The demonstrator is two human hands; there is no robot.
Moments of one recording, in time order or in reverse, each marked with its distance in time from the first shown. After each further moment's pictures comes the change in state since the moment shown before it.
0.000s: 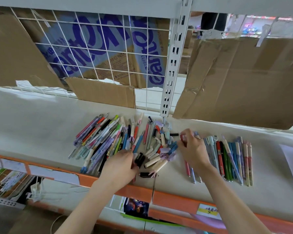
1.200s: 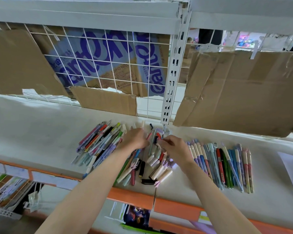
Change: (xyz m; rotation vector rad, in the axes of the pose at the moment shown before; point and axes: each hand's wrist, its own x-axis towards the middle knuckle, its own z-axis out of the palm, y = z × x) left_hand 0.113 0.015 -0.012 -0.054 -0.121 -0.047; right_hand 0.006 -0.052 0.007 0.467 -0.229 0.145
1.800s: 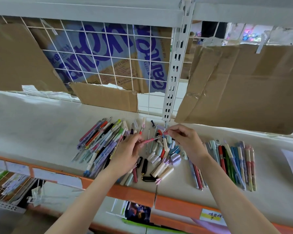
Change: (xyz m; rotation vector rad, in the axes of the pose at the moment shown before) left_hand -0.066 -0.037 0.029 -0.440 0.385 0.360; right_hand 0.007 0.001 -0.026 0.251 -0.018 -0.203
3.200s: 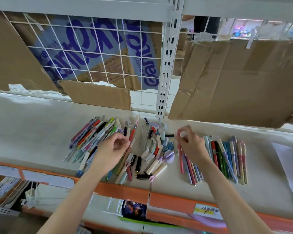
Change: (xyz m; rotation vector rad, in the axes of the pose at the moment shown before) left_hand -0.009 0.019 -0.028 -0.083 0.016 -0.339; right_hand -0.013 0.029 -0.026 -0.507 0.146 0.060
